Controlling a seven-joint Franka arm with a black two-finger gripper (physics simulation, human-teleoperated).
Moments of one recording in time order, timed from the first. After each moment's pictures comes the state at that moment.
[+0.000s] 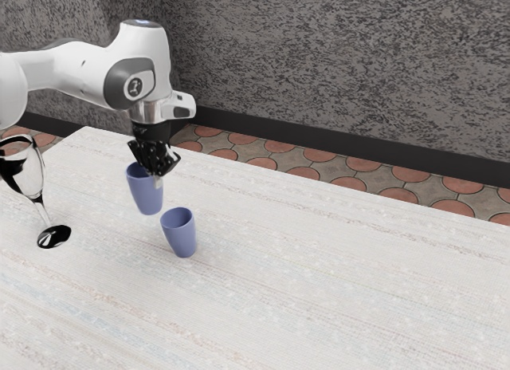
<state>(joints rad) 0.02 0.14 -0.02 -1.79 0.12 1.83 0.08</state>
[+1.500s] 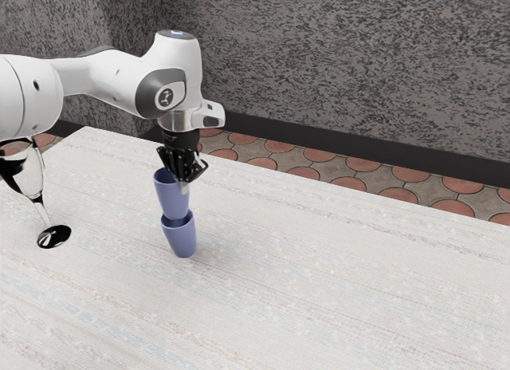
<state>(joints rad) 0.00 0.27 -0.05 -1.70 0.13 1.85 0.04</state>
